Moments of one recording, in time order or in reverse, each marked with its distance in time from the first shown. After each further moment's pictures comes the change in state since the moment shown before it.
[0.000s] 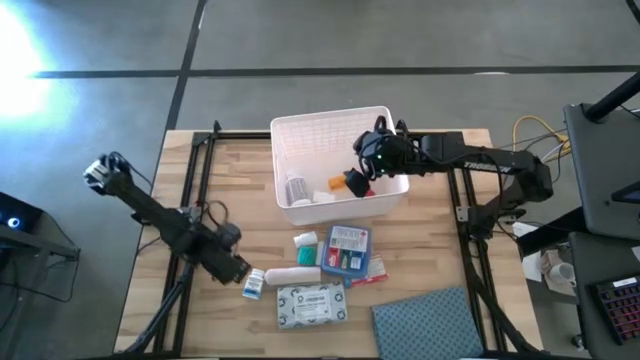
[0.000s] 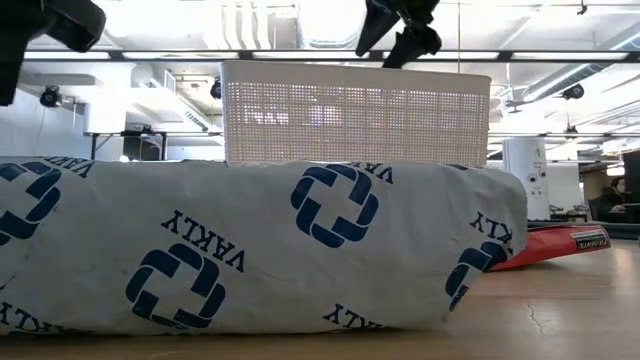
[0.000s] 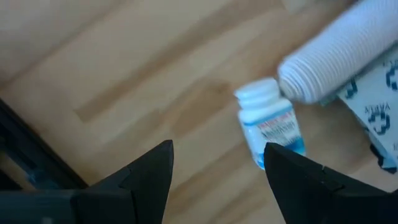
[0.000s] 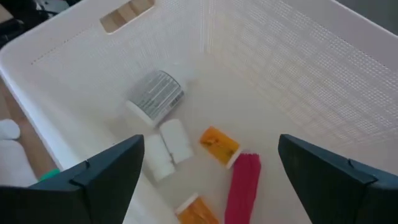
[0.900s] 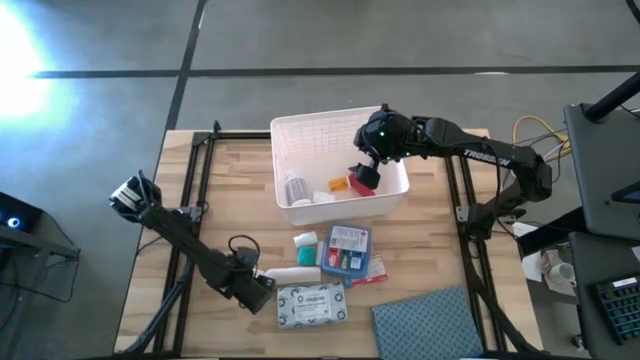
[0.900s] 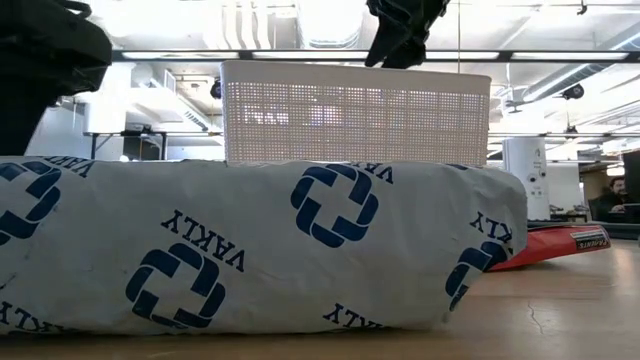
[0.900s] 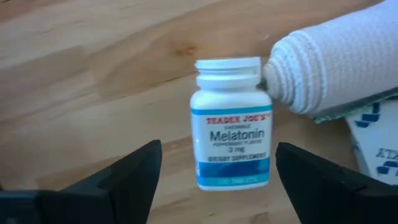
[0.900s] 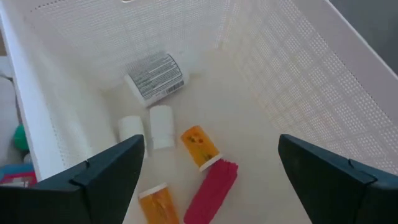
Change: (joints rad) left arm -0.032 0.371 0.100 0.173 0.057 -0.360; right arm -0.148 -0.004 0.000 0.000 -0.231 -0.383
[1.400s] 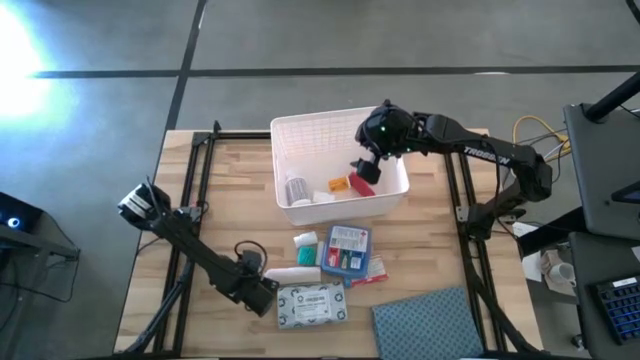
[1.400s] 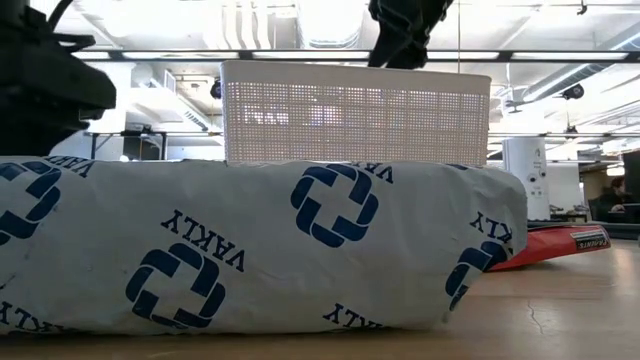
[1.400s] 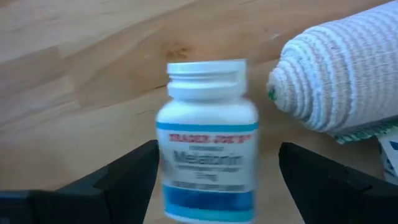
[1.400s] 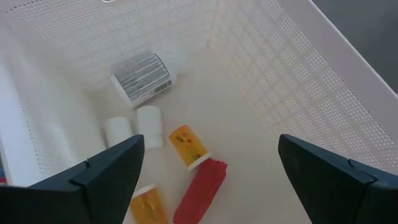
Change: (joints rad) left arm 0.000 0.100 0.000 0.049 -0.002 0.002; right arm -0.037 0.000 -0.001 0.001 -0.001 -0.013
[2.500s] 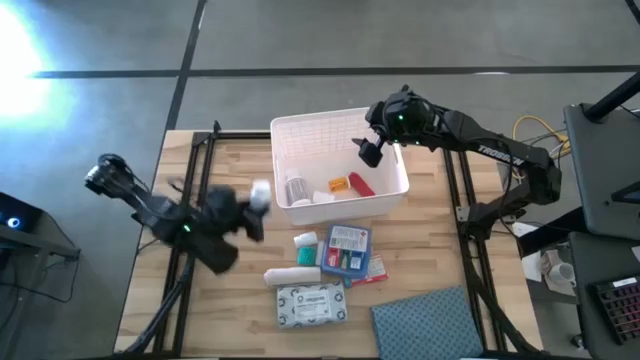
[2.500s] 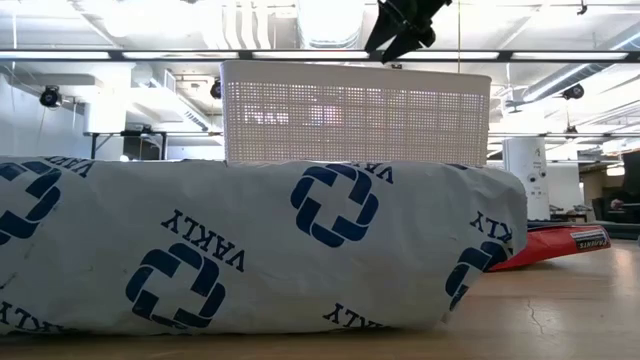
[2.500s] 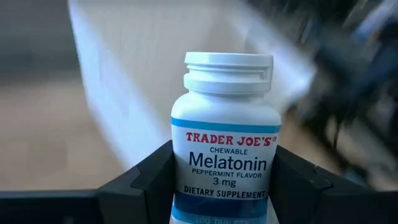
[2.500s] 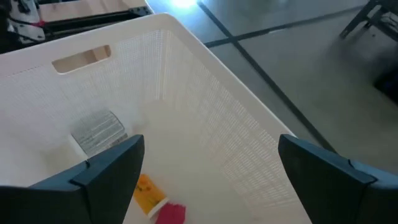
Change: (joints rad) left arm 0.102 -0.455 0.305 -0.266 -0.995 0.451; right arm -0.029 -0.074 -0.001 0.139 0.153 -0.009
